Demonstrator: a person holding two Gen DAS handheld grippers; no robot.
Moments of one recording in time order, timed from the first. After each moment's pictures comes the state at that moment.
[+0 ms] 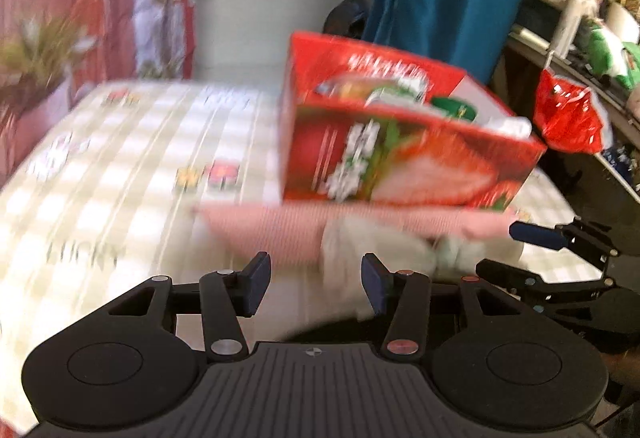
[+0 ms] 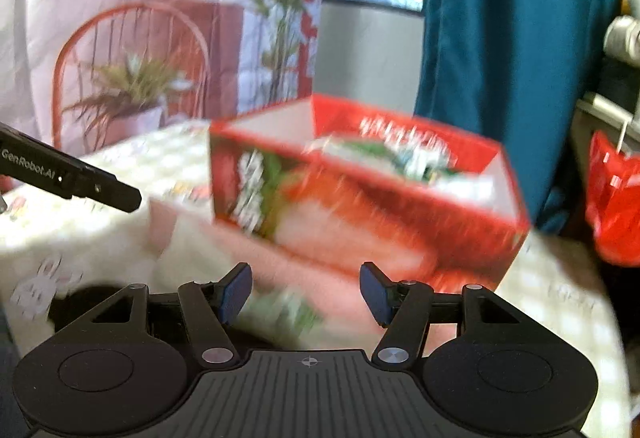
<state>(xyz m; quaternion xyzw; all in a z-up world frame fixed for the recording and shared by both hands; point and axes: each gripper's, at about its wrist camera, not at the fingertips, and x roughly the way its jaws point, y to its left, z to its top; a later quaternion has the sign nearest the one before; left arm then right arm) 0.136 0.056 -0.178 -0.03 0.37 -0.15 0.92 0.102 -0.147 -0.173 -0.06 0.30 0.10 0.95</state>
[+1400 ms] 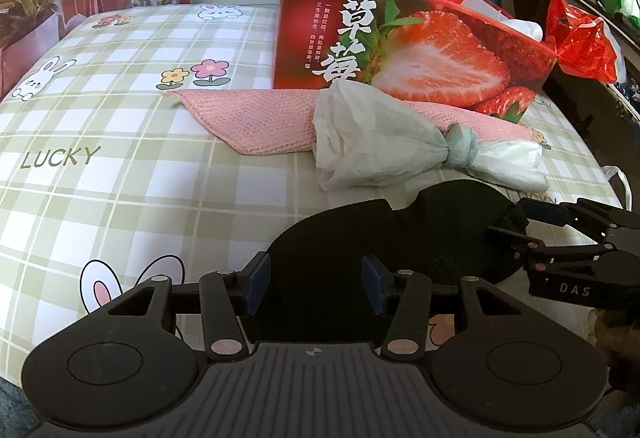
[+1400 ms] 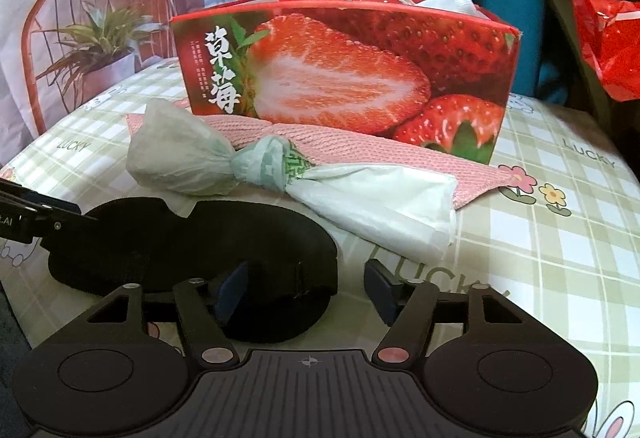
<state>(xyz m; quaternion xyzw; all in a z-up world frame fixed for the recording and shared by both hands) 0.123 0.046 -0.231 0.00 0.45 -0.15 0.88 0.077 -0.167 -0.242 0.01 0.39 0.07 0.92</state>
